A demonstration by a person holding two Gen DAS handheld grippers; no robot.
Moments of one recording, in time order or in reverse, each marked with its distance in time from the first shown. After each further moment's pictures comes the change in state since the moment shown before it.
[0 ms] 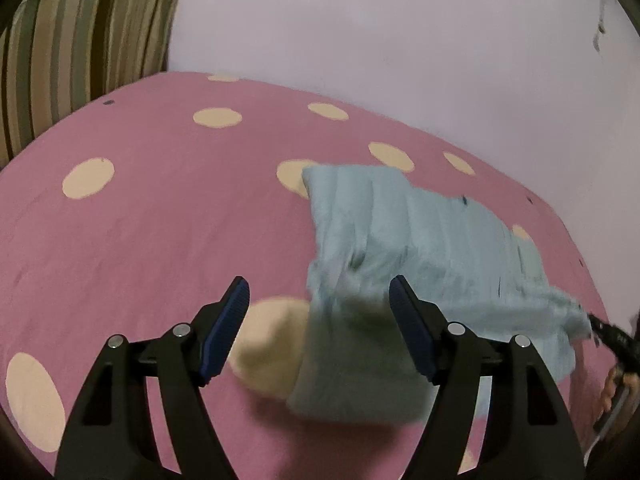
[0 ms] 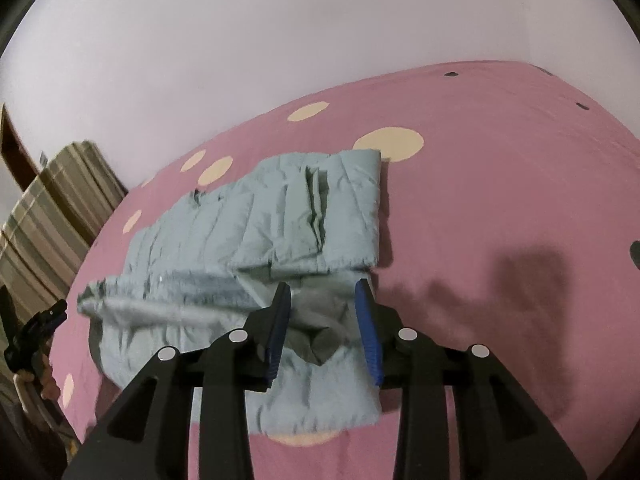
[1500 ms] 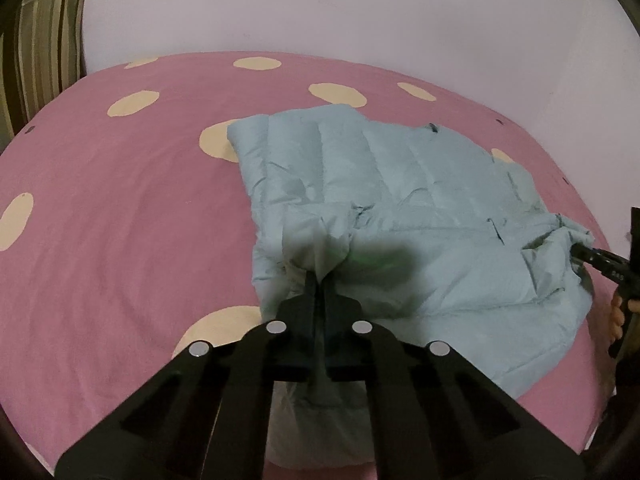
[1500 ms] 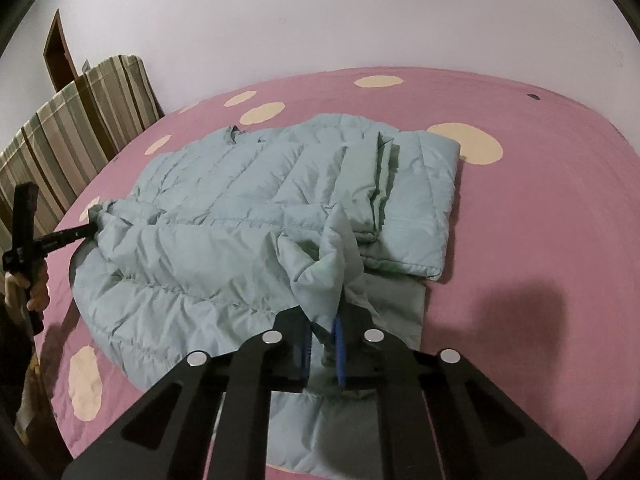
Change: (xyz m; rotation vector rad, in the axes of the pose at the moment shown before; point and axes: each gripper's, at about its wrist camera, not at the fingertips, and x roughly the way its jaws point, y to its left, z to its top) left arm 0.079 -0.027 0.005 0.224 0.155 -0.111; right arm 0.052 0.034 -0.003 -0.280 0.090 0.068
